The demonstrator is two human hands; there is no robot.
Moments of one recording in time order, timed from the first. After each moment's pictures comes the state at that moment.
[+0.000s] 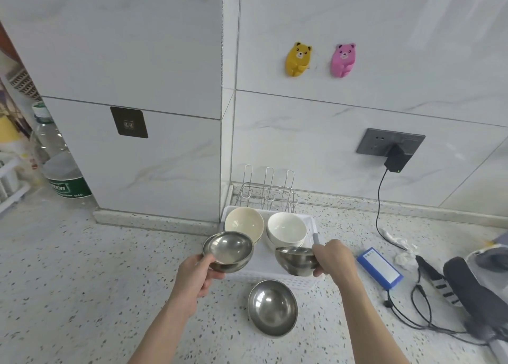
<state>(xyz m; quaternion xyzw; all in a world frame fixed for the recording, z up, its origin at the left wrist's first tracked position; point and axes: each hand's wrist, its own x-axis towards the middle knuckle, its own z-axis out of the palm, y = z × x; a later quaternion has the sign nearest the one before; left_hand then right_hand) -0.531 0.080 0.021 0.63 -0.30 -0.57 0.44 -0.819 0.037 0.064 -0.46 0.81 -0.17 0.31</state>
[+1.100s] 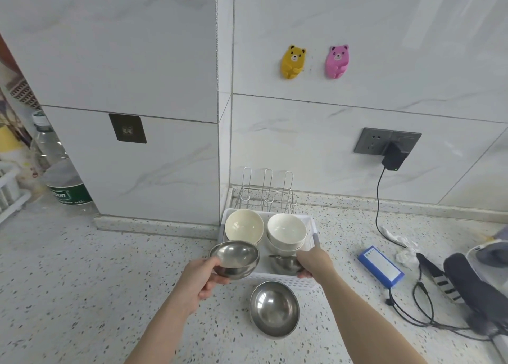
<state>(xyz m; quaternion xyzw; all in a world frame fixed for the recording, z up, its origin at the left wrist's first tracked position) -0.529 0.073 0.028 0.63 -0.31 -0.62 0.36 -0.799 0.021 0.032 -0.45 0.81 -0.11 0.37</state>
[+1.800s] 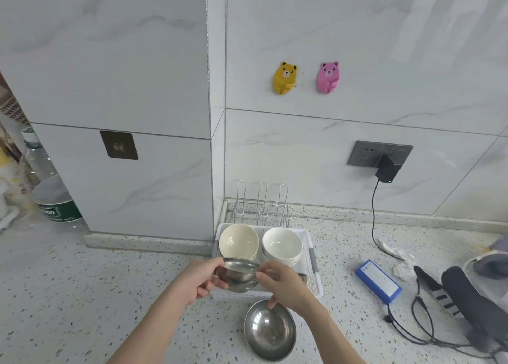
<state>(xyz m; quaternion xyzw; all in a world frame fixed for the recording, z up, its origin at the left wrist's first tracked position) -0.537 0.027 0.049 0.66 -0.35 -0.62 0.22 -0.761 0.053 0.041 -0.60 0.58 -0.25 0.49</state>
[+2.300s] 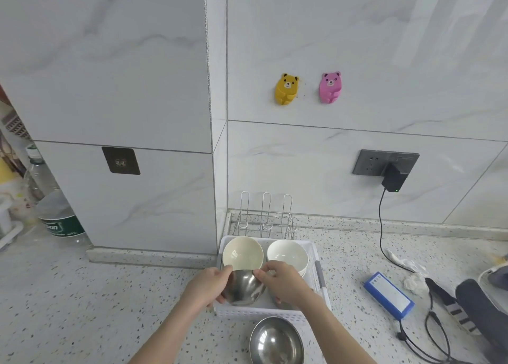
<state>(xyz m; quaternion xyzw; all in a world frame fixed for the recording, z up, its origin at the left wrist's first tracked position) -0.544 0.014 0.040 0.71 -0.56 -0.41 0.14 -0.750 0.009 0.049 -0.67 0.62 -0.17 0.38</state>
